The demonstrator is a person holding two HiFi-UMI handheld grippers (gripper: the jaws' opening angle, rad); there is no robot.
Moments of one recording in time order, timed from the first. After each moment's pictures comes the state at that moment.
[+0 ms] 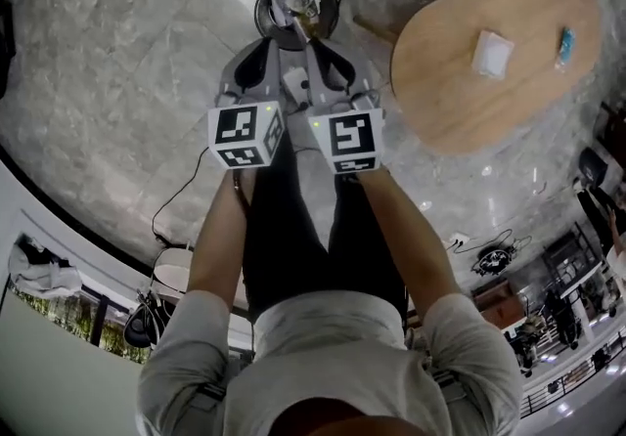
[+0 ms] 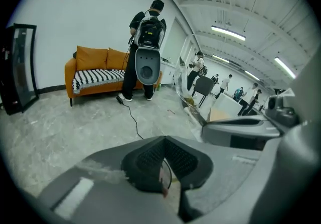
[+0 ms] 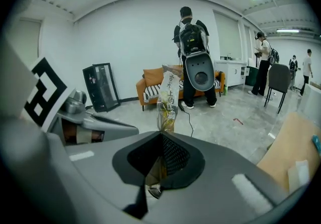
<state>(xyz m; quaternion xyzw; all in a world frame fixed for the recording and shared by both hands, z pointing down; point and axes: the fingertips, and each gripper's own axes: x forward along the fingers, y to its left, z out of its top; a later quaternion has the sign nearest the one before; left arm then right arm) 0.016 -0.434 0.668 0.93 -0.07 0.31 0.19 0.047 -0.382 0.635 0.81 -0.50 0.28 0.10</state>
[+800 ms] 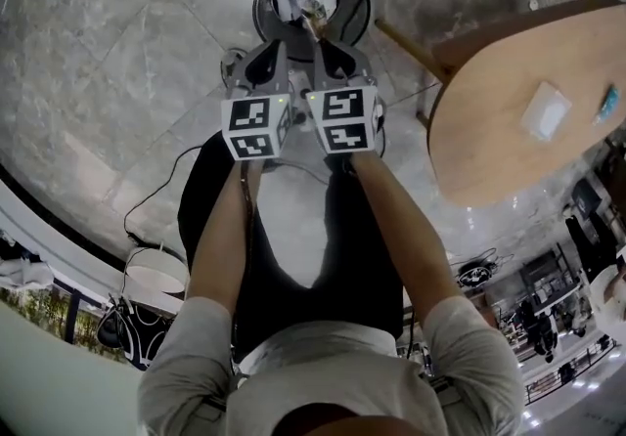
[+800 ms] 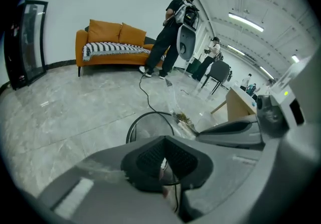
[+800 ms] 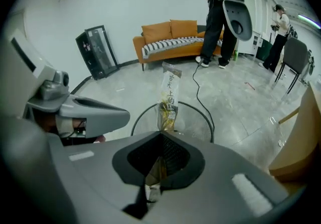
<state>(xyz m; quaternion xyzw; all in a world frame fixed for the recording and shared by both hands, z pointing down) -0.012 -0.436 0.907 0.89 -0.10 0.37 0.22 0.028 -0.381 0.906 0.74 -0.49 0.43 0.19</state>
